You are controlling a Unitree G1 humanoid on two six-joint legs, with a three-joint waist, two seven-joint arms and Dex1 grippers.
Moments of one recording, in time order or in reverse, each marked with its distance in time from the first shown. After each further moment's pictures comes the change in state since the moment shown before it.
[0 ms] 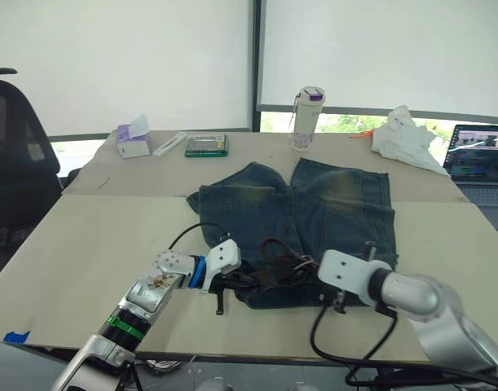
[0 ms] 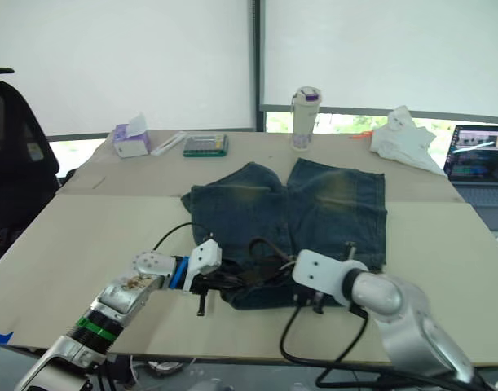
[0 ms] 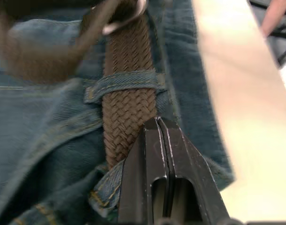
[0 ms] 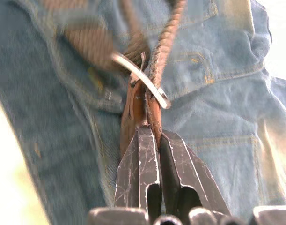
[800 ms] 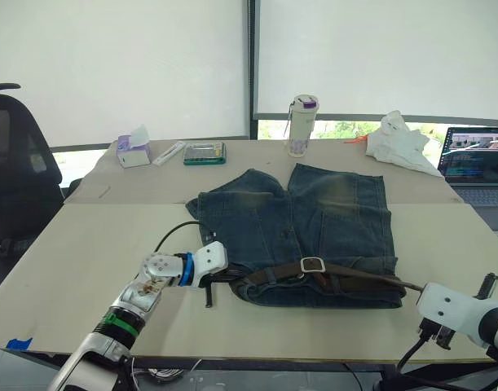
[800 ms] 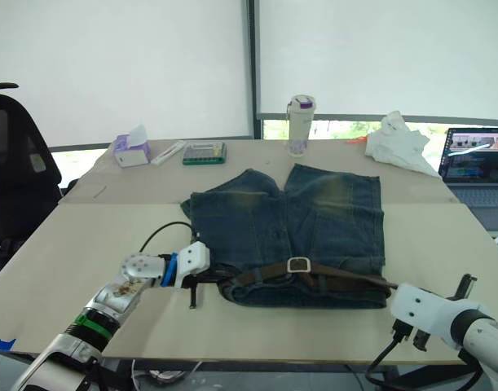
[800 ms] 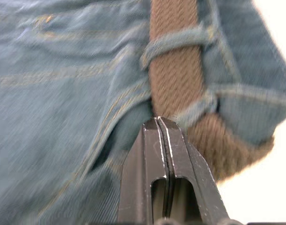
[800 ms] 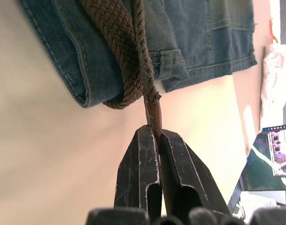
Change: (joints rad) left arm 0.011 0.046 0.033 0.191 0.083 -0.290 0.046; right arm 0.554 0.004 -0.602 0.133 -0.066 -0.418 -0.028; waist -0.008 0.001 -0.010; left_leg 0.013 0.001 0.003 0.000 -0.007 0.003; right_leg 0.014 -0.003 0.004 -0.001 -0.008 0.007
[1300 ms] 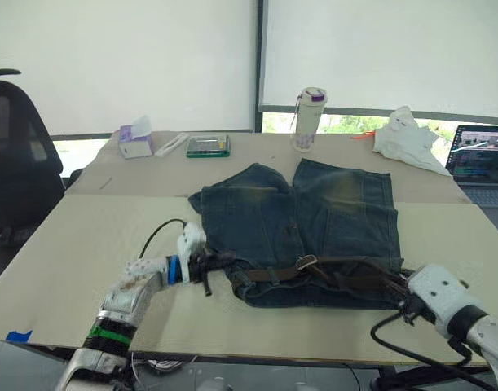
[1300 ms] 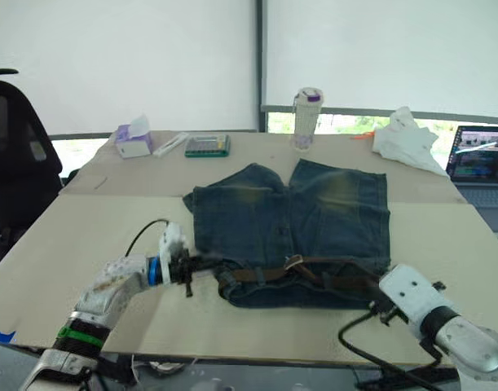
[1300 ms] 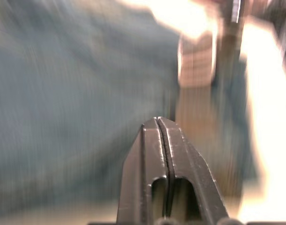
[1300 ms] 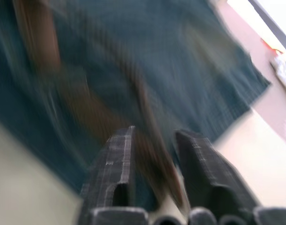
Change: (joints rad) left arm -0.017 -0.133 0.298 -0.268 -0.455 0.578 0.148; right arm -0.217 0.366 0.029 -0.112 0.374 0.184 -0.048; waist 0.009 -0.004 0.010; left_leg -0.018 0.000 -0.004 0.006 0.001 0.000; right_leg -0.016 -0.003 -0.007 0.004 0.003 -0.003
